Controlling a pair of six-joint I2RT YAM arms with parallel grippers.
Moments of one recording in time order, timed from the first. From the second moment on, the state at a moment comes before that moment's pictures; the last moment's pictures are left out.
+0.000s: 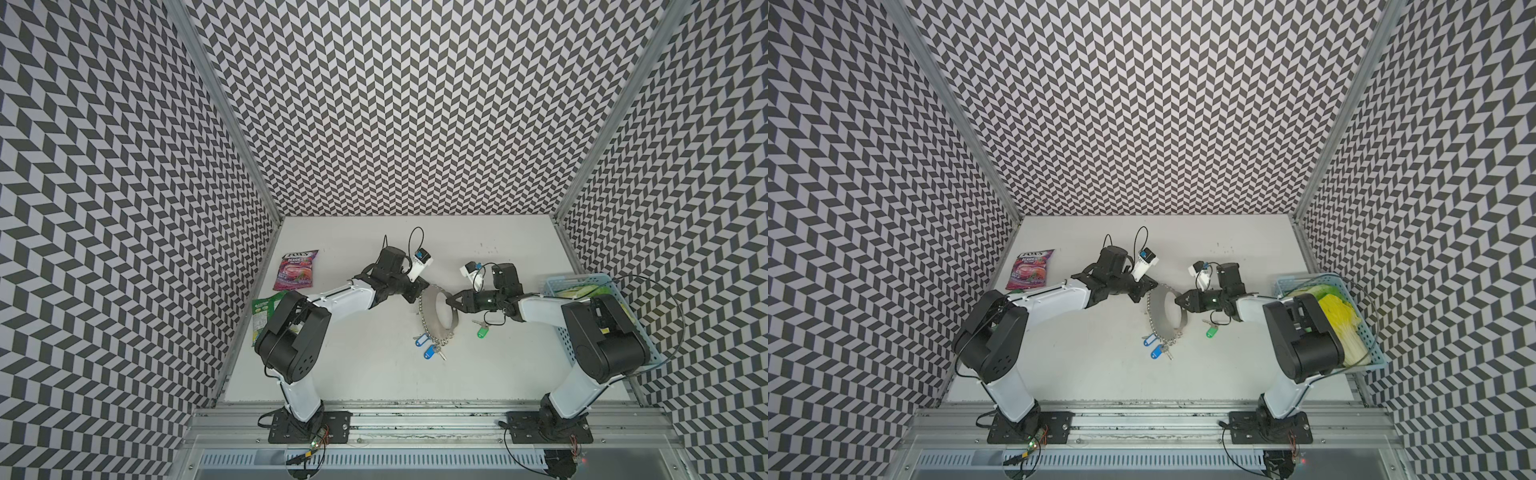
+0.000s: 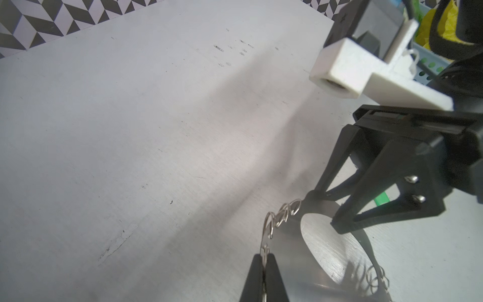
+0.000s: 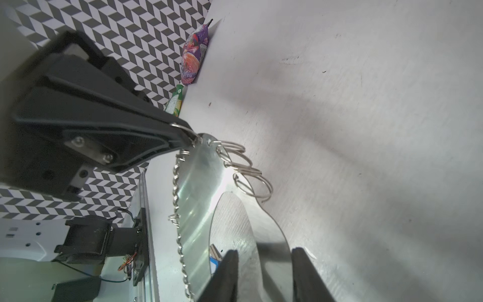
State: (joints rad) left arm -0.57 1.76 1.08 -0.01 0.43 0.11; right arm 0.27 1.70 0.73 0.19 -0.85 0.26
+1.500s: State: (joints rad) left arm -0.50 1.53 1.03 0.04 0.46 -0.02; right arm 0.39 1.46 0.82 0.07 -0.95 0.32
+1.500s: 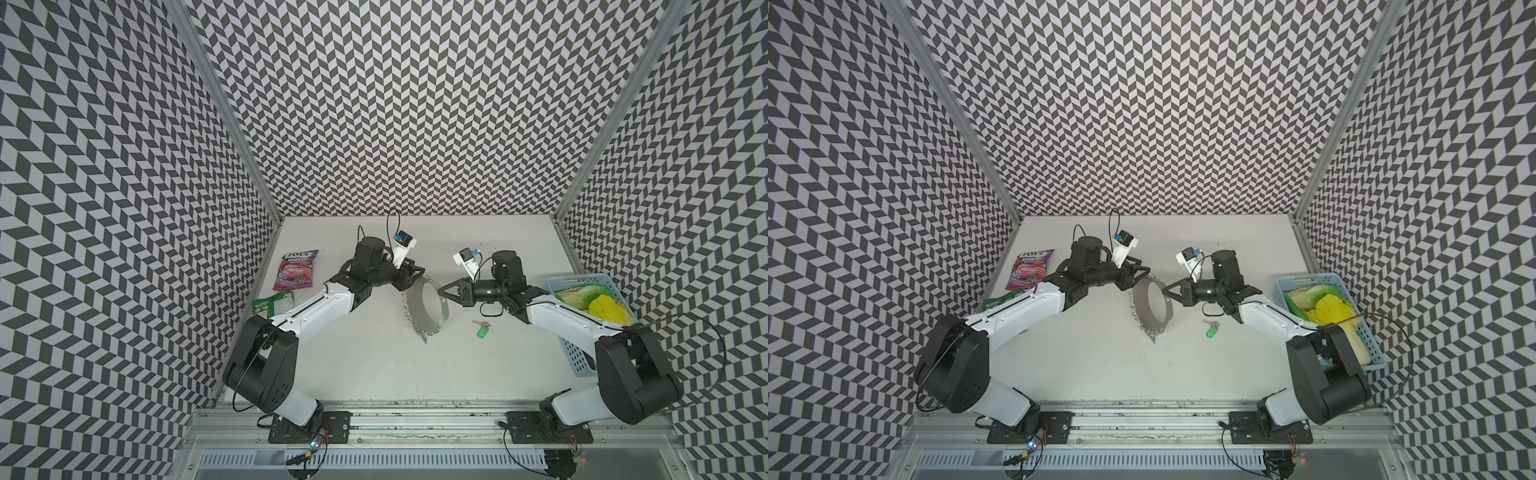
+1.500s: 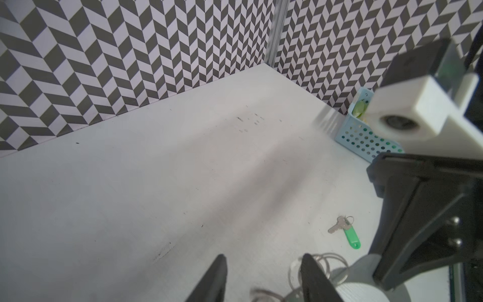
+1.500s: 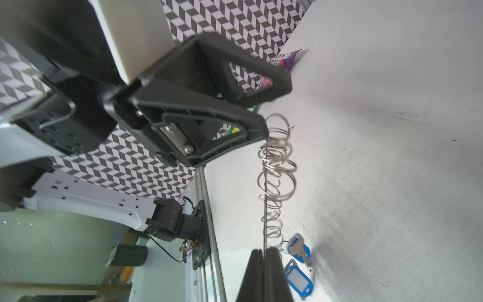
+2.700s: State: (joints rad) left arm -0.35 1.29 0.96 0.03 0.87 -0.14; right arm 0.54 1.24 0.93 -0.32 -0.53 -0.54
